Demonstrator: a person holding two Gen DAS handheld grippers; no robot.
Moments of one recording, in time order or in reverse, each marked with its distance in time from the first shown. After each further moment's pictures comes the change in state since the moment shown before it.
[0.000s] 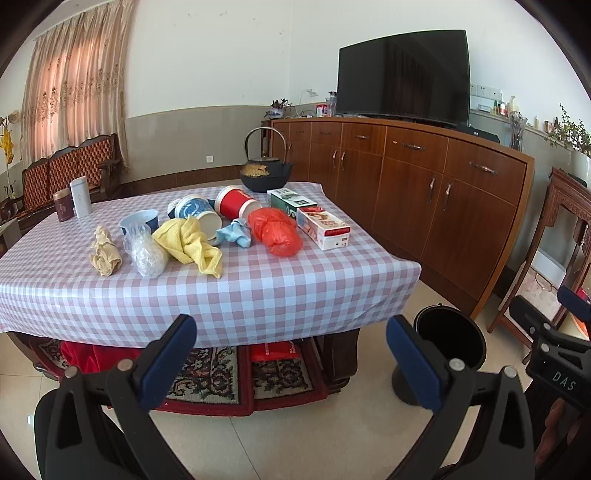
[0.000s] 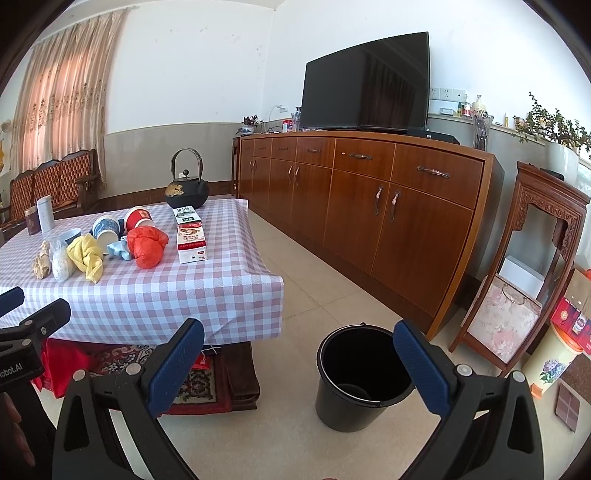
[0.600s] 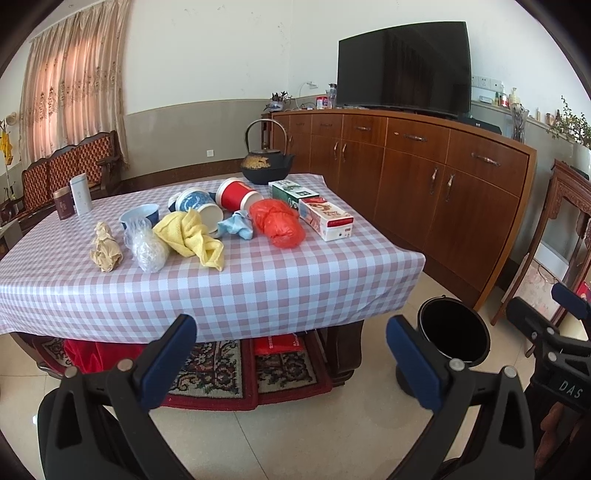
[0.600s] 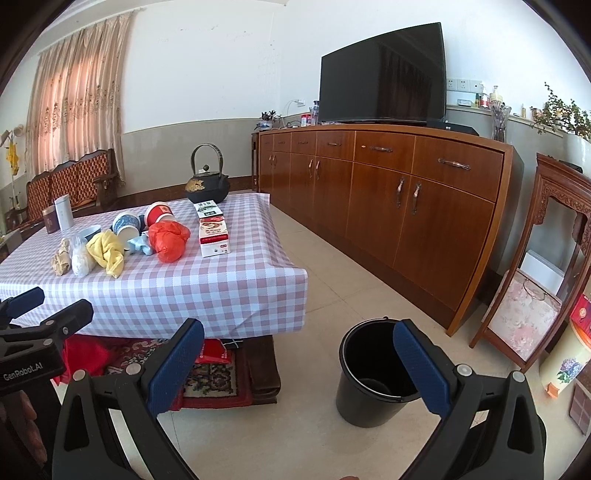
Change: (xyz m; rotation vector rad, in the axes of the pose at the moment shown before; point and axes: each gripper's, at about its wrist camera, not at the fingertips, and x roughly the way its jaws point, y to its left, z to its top) left arm 0.006 0.002 -0.002 0.017 0.031 0.018; right arm 0.004 0.004 -0.003 -0.001 0.024 0.103
